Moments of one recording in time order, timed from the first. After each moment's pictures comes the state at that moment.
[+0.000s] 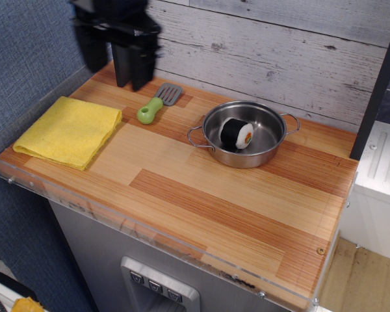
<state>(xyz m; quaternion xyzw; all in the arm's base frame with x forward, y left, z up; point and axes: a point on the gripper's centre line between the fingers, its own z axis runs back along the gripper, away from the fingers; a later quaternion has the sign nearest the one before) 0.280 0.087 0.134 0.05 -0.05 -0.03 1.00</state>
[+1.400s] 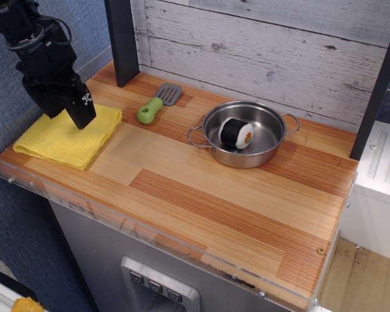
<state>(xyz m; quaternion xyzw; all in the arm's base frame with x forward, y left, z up) 0.273 0.170 0.056 -0.04 -0.10 -0.05 0.99</state>
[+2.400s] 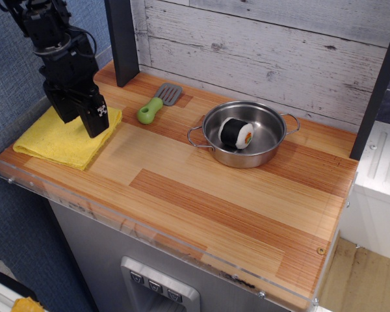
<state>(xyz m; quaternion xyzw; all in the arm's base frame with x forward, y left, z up) 0.285 0.159 0.042 -0.02 -0.06 -0.11 0.99</state>
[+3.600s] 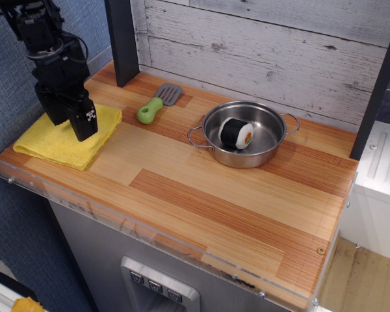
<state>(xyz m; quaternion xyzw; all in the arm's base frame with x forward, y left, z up) 0.282 0.175 0.031 -0.01 -0.04 -0.12 0.99</state>
